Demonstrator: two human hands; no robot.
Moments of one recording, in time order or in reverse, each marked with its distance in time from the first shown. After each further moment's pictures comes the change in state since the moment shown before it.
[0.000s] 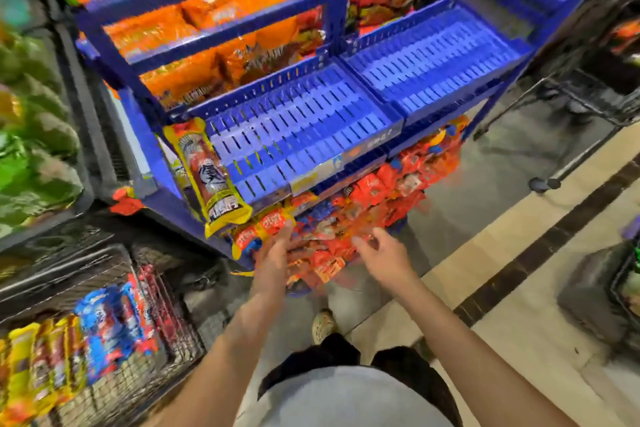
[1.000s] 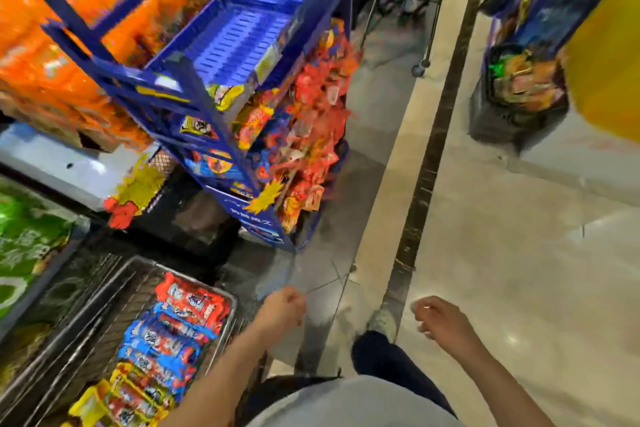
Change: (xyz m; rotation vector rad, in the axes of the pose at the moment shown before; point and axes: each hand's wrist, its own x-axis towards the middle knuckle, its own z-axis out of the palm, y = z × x) left_hand -0.124 -0.127 -0.307 1.231 -0.574 -0.039; right_hand -0.388 0.169 0.276 0.374 0.326 0.566
